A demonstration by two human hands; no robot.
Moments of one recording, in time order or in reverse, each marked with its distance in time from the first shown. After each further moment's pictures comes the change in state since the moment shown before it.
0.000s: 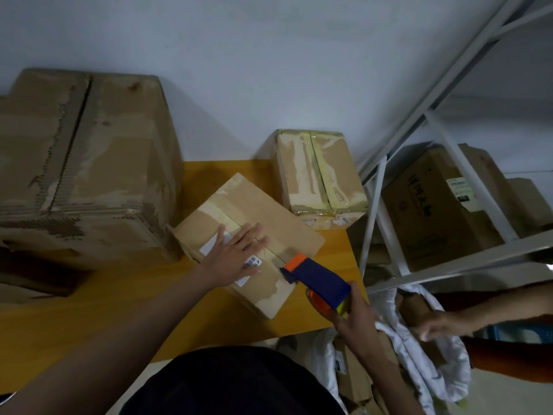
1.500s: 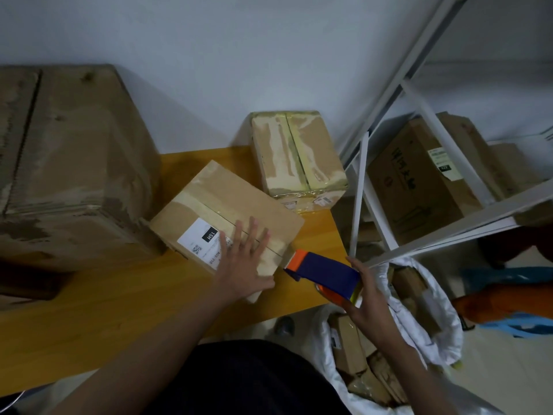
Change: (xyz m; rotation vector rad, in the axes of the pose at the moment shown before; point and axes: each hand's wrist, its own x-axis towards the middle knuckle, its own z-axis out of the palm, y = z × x) left_hand 0.009 0.097 0.013 -0.041 0.009 -0.211; right_hand -0.018 0.035 -0.056 -0.061 0.000 -0.072
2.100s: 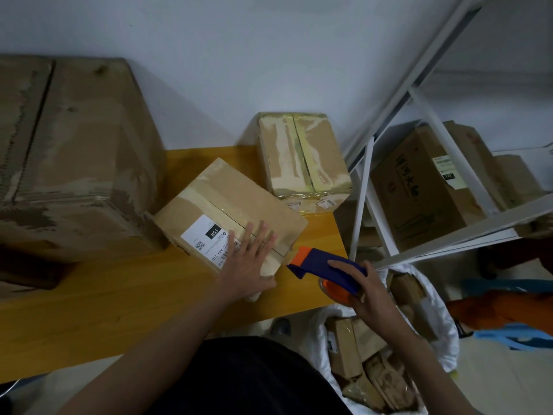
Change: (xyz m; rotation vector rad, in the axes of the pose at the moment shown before) left_hand 0.000 0.001 0.009 -0.005 0.015 0.049; right_hand 0.022 -0.008 -0.016 -0.150 -0.127 -0.249
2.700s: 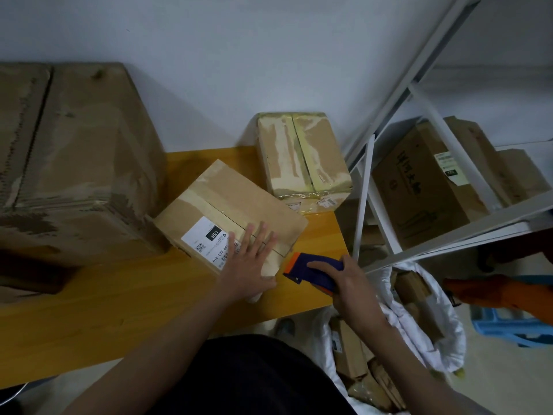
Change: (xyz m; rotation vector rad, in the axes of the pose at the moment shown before) left_hand -0.001 0.001 -0.002 -0.032 -0.016 0.007; right_hand 0.022 -0.018 0.034 -0.366 0.007 0.010
